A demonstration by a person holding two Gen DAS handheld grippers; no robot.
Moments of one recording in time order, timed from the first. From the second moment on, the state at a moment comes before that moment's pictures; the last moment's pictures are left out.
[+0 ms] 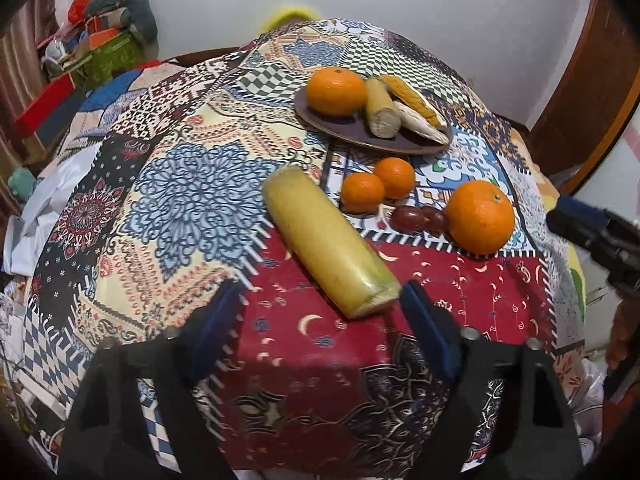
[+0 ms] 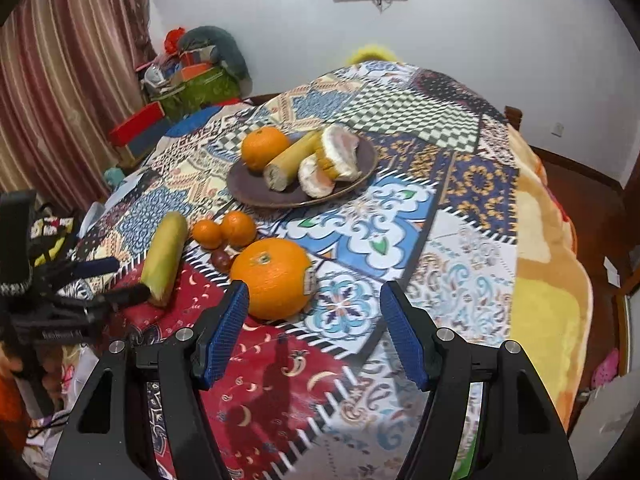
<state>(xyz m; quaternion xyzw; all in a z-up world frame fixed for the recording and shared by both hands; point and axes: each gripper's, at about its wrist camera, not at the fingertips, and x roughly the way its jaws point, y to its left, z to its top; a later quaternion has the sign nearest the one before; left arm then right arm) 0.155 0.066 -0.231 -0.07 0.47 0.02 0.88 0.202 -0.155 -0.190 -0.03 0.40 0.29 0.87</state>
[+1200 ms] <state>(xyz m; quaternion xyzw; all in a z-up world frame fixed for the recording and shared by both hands) 0.232 0.097 -0.255 -0.17 0.49 -0.01 0.86 0.225 -0.111 -0.228 -0.04 0.45 0.33 0.83</state>
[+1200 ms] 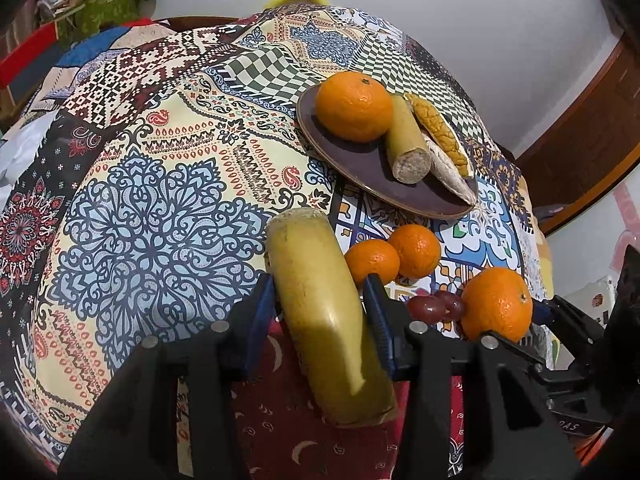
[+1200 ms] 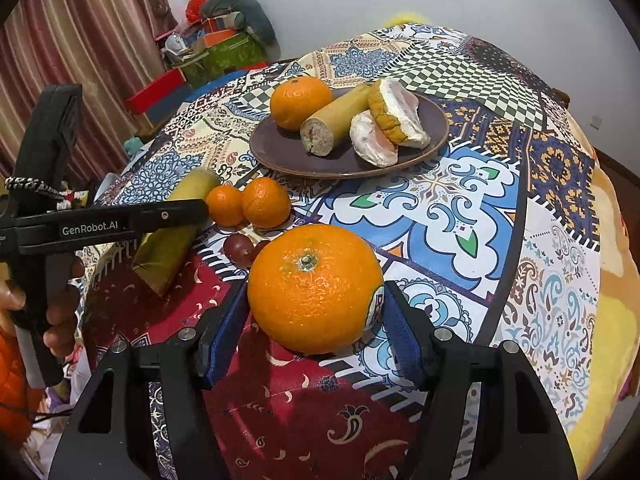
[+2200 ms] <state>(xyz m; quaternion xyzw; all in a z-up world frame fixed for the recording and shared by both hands) 0.220 0.086 -0.170 -0.12 0.40 -0.02 0.91 0.241 -0.122 -0.175 -0.03 0.37 0.32 0.87</state>
